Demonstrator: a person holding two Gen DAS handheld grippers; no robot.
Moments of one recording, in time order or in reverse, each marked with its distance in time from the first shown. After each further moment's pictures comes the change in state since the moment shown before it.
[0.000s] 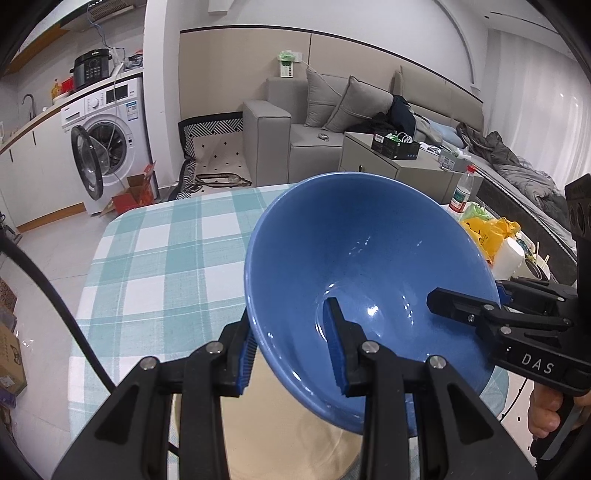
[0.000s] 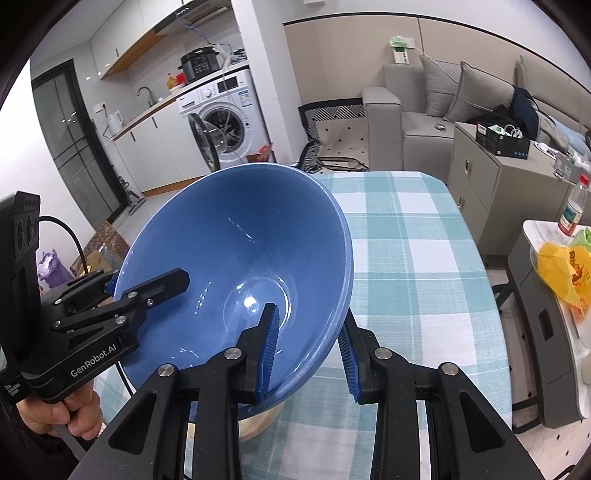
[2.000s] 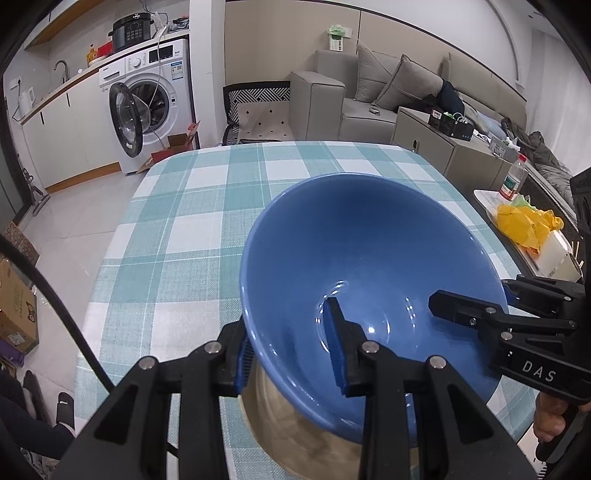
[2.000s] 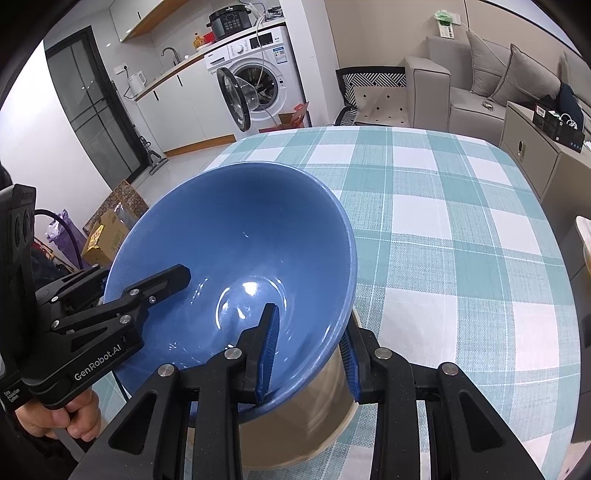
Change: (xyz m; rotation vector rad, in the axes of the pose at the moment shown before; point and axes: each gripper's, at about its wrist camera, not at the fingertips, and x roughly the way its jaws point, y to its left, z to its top) left arm 0.035 0.068 -0.057 -0.091 0.093 0.125; right arm 0.102 0.052 -0.025 -0.077 0.136 0.093
